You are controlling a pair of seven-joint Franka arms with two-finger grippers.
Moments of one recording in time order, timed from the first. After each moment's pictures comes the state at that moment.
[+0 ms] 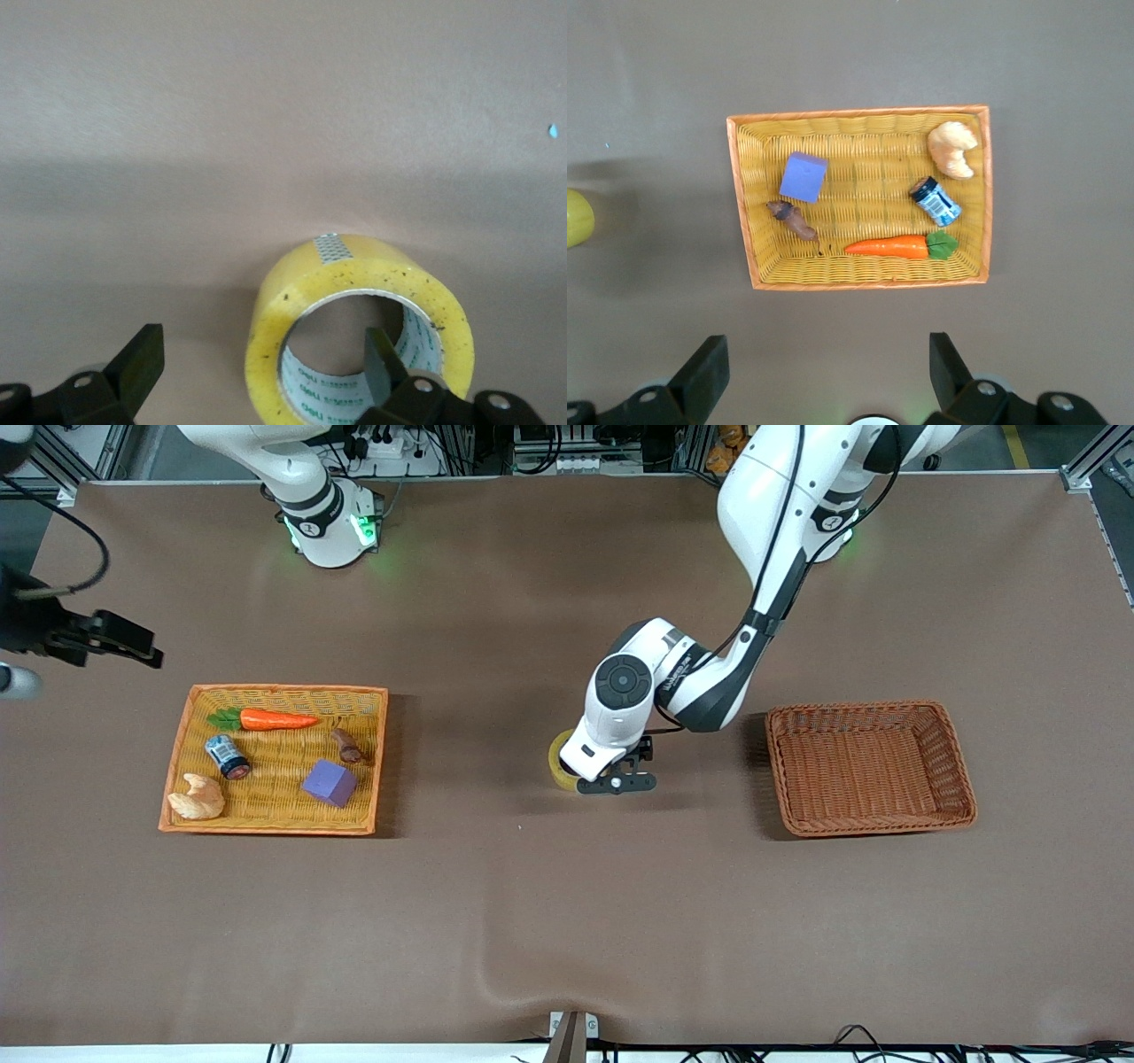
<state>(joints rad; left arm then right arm) -0.67 0.76 -0.05 -1.50 0.00 2.27 -0.76 0.14 0.06 -0.16 -1.43 0.04 1.40 0.05</state>
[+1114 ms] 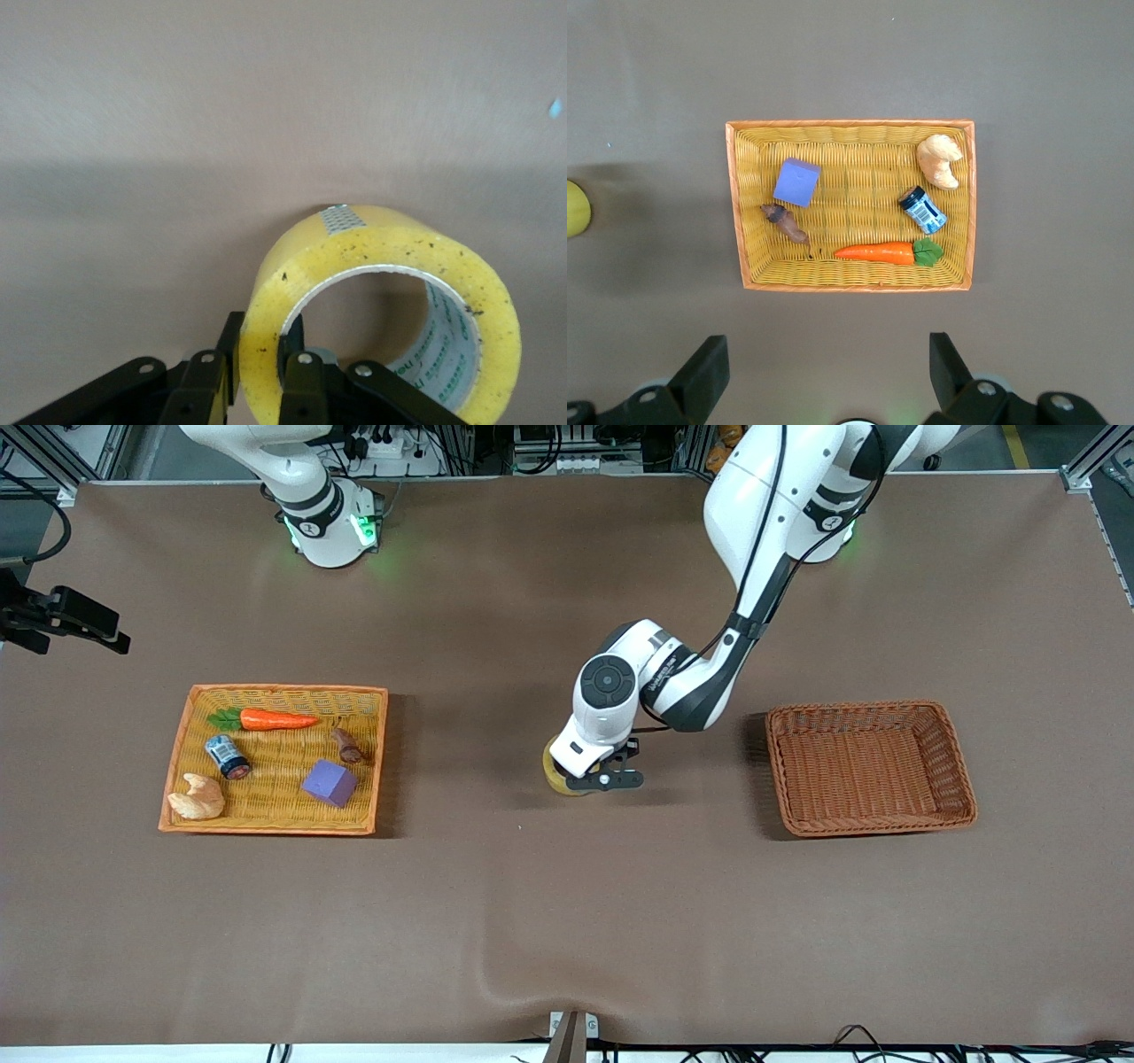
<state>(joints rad) -0.70 0.76 -0.03 -1.47 0.00 2.24 -0.76 0.09 0.05 -0.12 -1.41 0.03 1.39 -0.01</state>
